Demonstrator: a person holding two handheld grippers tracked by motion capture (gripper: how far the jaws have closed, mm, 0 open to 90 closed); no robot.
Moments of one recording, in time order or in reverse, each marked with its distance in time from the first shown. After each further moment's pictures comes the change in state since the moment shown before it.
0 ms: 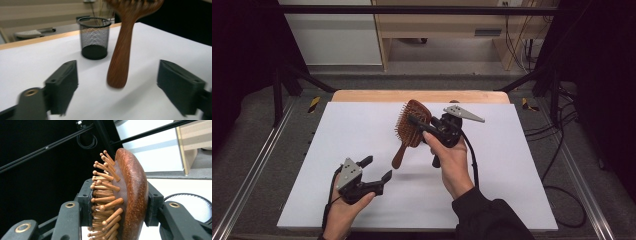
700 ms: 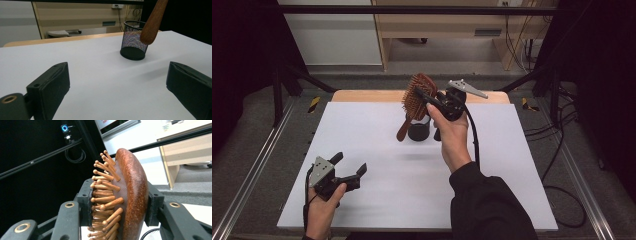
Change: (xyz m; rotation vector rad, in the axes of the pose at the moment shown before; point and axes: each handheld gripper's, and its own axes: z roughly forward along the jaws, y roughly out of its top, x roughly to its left) left arm 0.050 -0.013 -0.022 -0.058 0.156 -0.069; right arm -0.026 0.047 0.028 -0.091 -0.084 -0.014
